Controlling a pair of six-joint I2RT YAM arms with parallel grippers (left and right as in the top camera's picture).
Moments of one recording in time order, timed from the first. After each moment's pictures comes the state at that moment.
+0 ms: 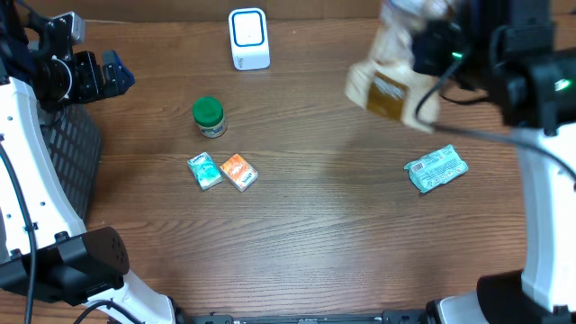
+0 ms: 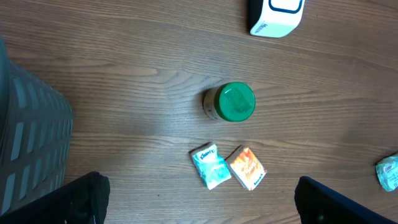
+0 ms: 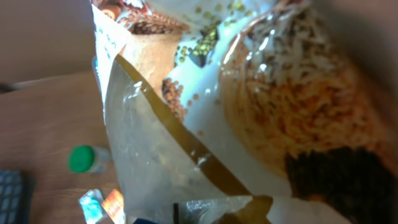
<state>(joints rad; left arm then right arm) 0.36 1.87 2.21 -1.50 0.38 0.12 0.12 1.67 2.18 -1.38 -0.07 0.40</state>
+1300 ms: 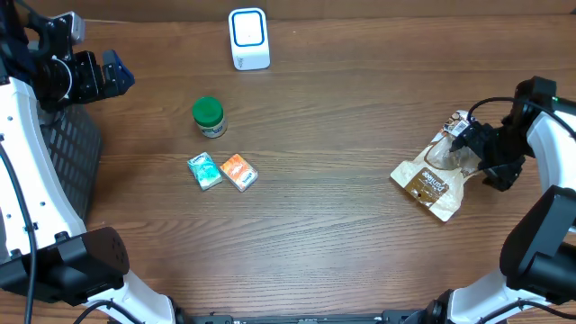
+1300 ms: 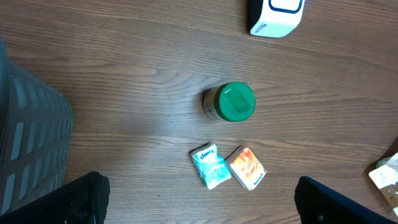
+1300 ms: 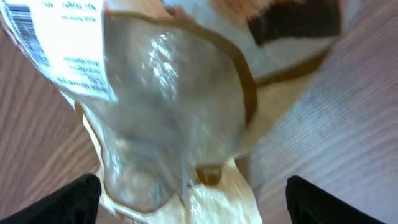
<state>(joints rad) 0.36 1.87 2.21 -1.50 0.38 0.12 -0.36 1.81 1.38 -1.13 -0.13 0.44</state>
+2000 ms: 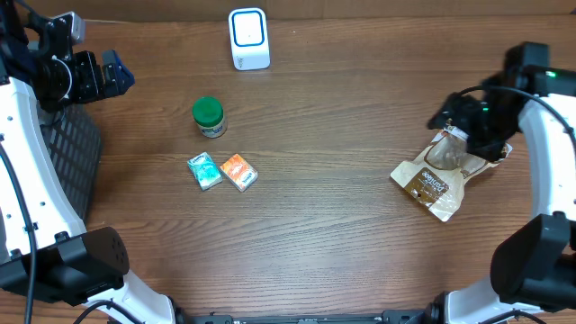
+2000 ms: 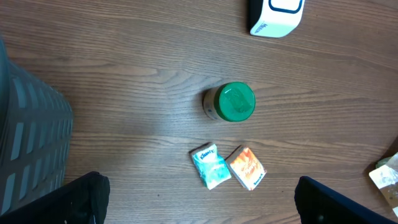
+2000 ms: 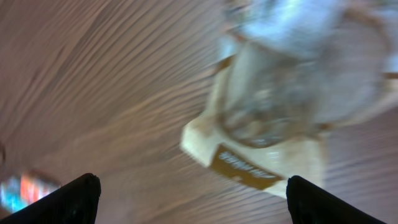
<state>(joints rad) 0.36 1.87 2.21 -1.50 0.38 0.12 -0.20 1.74 1.58 -1.27 -0.26 0.30</state>
